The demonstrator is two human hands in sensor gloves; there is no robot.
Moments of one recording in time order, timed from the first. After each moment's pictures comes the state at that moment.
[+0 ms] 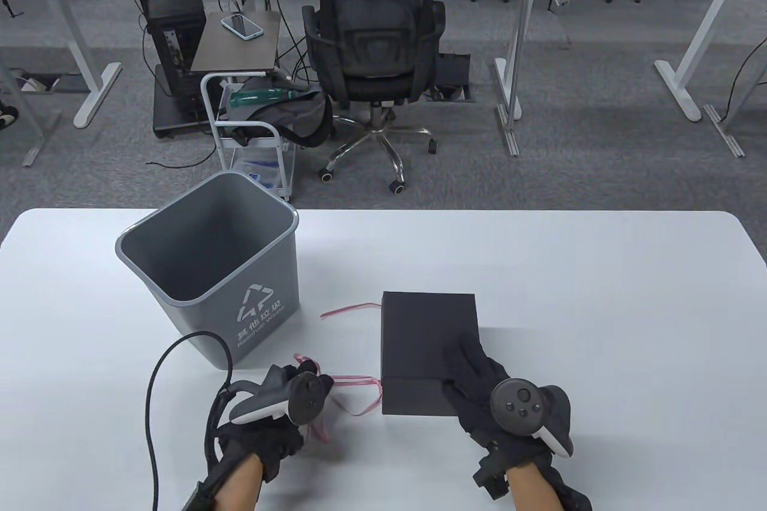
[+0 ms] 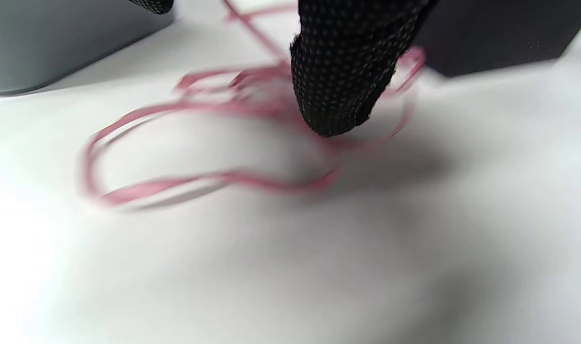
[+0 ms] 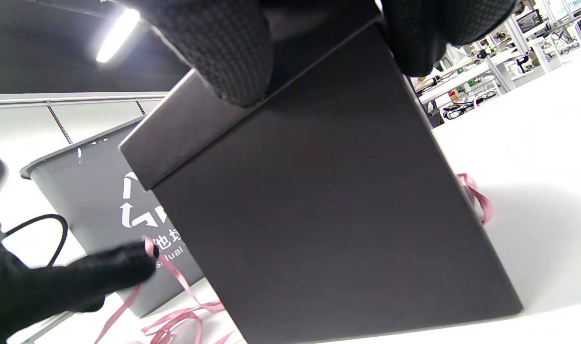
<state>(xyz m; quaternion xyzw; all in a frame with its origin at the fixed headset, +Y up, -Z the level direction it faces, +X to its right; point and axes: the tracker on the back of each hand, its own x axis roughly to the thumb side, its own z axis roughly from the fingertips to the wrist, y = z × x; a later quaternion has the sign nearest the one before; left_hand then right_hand) -0.188 -0.760 -0.354 -0.29 -0.14 -0.10 0.94 0.155 -0.734 -0.341 0.18 -0.05 0.94 0.30</state>
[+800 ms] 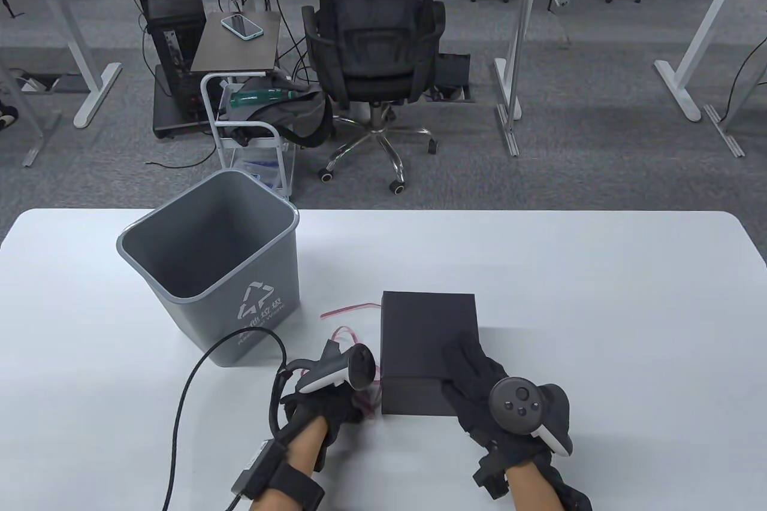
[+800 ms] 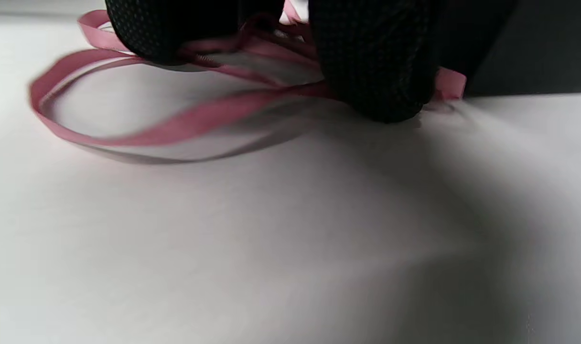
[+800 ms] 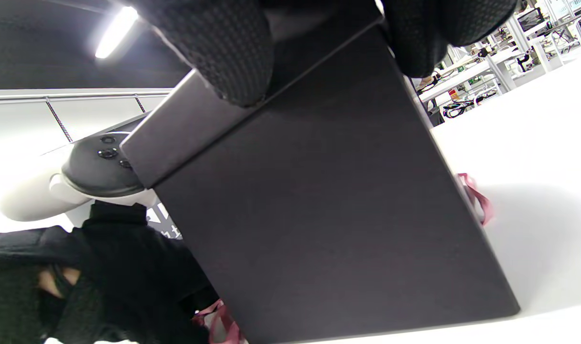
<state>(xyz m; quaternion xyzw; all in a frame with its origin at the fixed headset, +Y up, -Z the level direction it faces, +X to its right) -0.115 -0.805 -0.419 -0.24 -0.13 0.01 0.96 0.153 -0.733 -0.341 0.18 -0.05 0.94 0.29</state>
